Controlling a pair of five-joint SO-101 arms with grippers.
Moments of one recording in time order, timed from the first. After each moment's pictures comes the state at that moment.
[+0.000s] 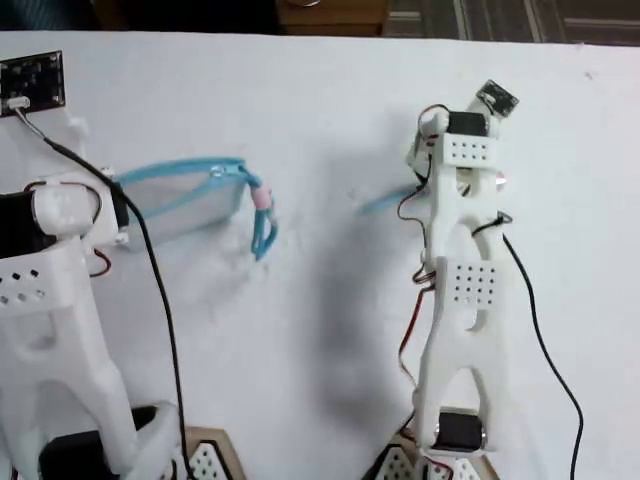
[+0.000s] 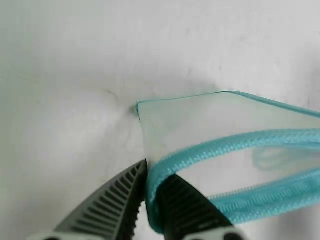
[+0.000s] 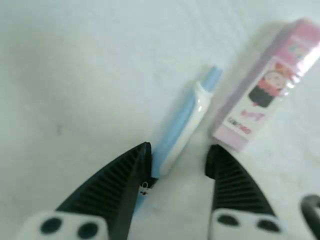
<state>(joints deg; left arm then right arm) -16.3 -25.5 -4.6 101.8 3.6 1.4 67.5 -71.0 89.0 -33.4</state>
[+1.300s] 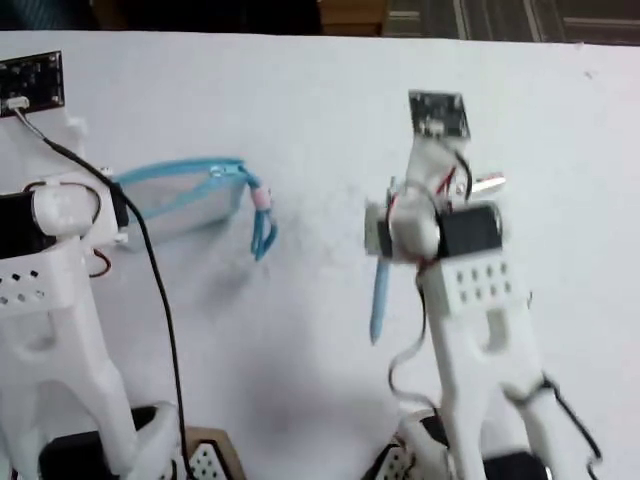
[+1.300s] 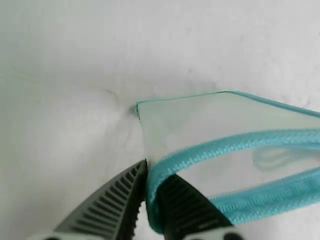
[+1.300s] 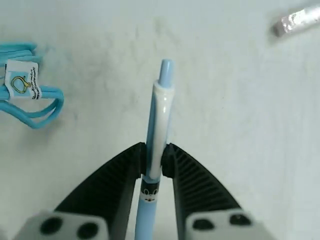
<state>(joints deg) -16.3 -25.5 -4.6 101.8 3.6 -15.8 -33.2 21.8 81.1 -8.1</state>
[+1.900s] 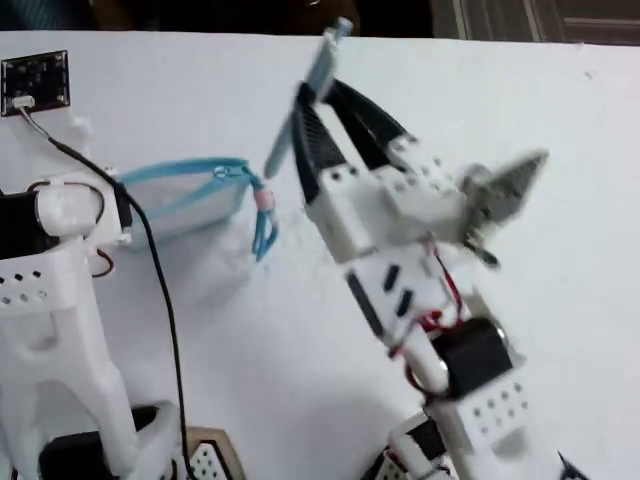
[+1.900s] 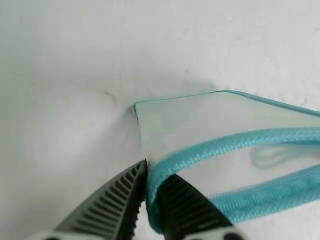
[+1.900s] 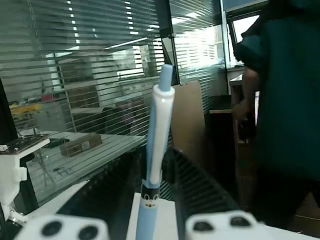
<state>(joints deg) -15.3 -25.5 -4.6 101.8 3.6 -32.8 -53.4 29.4 20.4 -7.9</state>
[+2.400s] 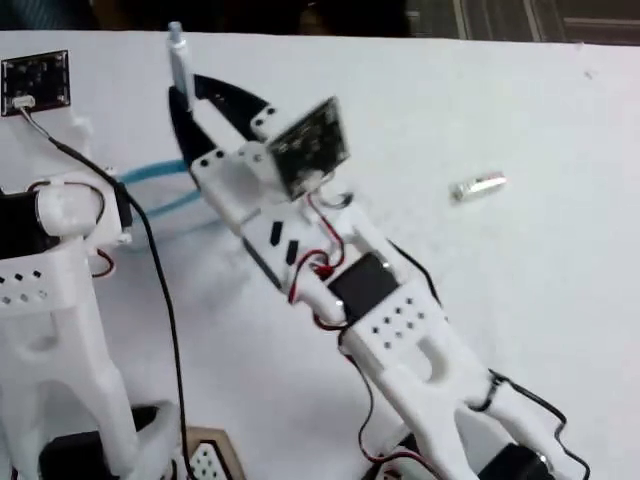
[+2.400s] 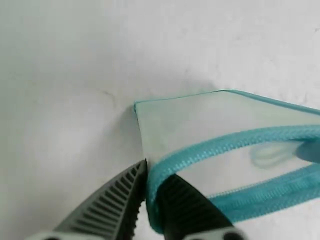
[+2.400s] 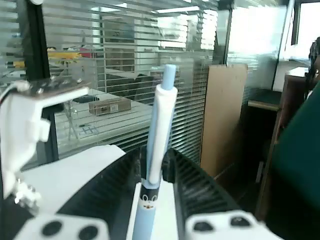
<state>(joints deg) -15.3 -25.5 -4.6 101.8 3.6 -44.3 -29.9 27.2 3.1 4.6</state>
